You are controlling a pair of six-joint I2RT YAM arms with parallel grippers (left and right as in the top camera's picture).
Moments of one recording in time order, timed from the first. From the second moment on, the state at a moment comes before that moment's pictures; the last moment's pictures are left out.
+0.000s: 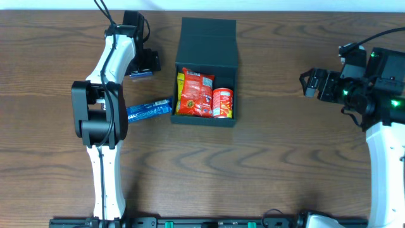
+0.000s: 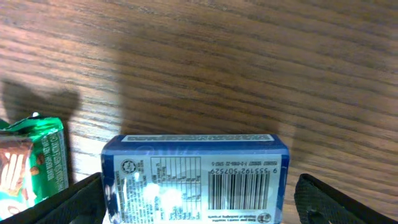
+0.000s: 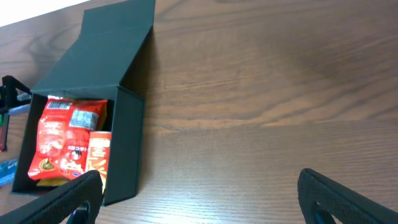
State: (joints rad) left arm -0.07 2.40 2.01 -0.98 -0.03 -0.25; right arm -0.20 1.33 1.28 -0.84 -0.34 0.07
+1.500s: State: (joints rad) left arm -0.15 2.44 2.43 -1.29 -0.03 -0.25; right arm -0.20 1.33 1.28 -0.82 -0.34 0.09
